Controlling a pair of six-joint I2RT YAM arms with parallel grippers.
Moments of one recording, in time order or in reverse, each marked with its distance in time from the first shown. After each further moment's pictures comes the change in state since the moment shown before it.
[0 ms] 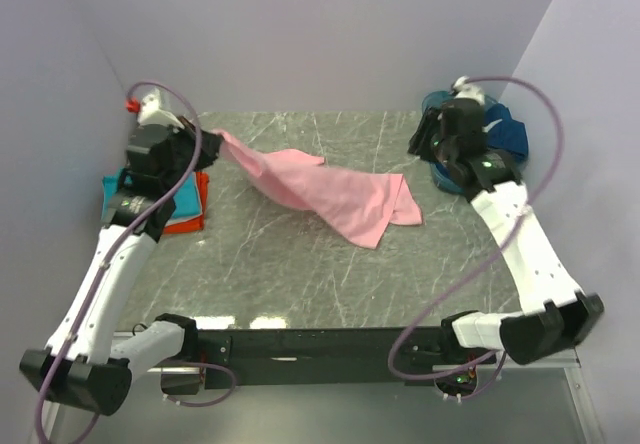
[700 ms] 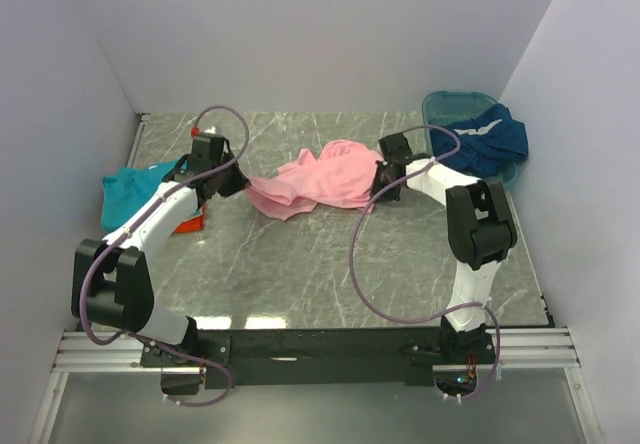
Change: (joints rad) left arm -0.012 0.418 -0.159 -0.008 0.077 -0.052; right arm 0.010 0.628 -0.201 0.269 -0.256 0.111
